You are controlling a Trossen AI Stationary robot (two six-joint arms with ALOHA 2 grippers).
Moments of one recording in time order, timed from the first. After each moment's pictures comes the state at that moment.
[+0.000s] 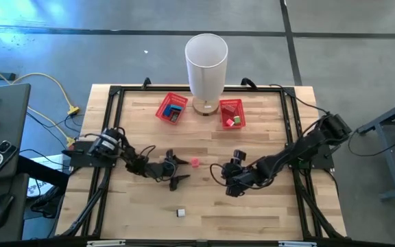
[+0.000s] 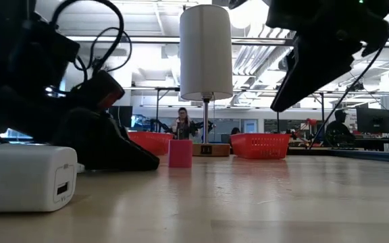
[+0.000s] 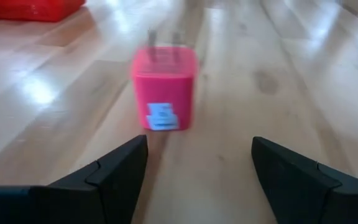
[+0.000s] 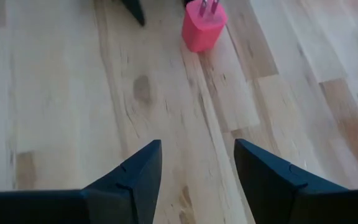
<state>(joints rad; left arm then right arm) -0.35 2.08 0.42 1.28 -0.51 -0.25 0.47 1.63 0.98 -0.42 0.49 0.57</state>
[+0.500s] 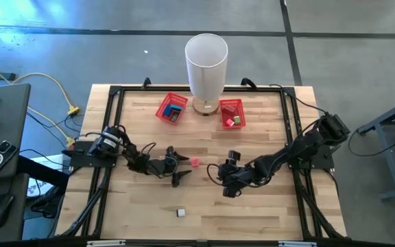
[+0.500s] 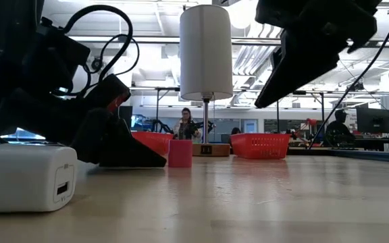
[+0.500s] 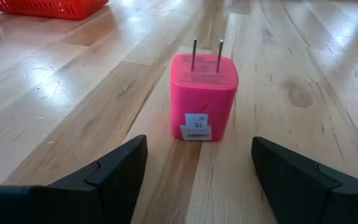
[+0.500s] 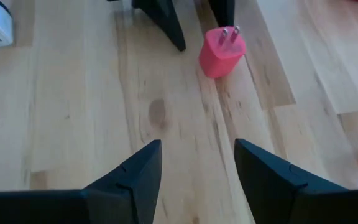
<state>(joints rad) -0.31 2.08 0.44 1.29 -0.50 -0.27 0.44 1.65 0.98 -0.30 0.45 0.47</state>
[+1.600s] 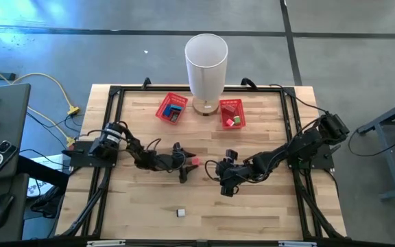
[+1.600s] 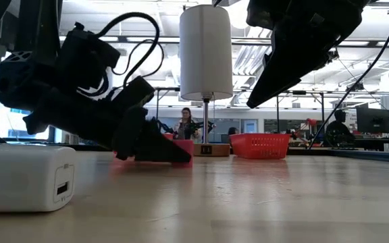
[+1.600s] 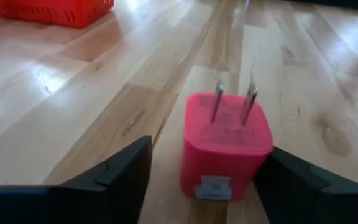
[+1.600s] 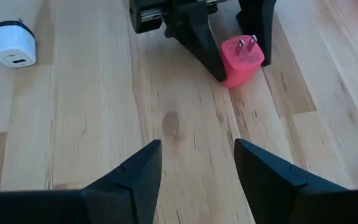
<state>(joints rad) -0.22 2.08 0.55 1.22 -0.42 -0.26 0.40 1.64 0.98 -0.25 0.36 0.46</state>
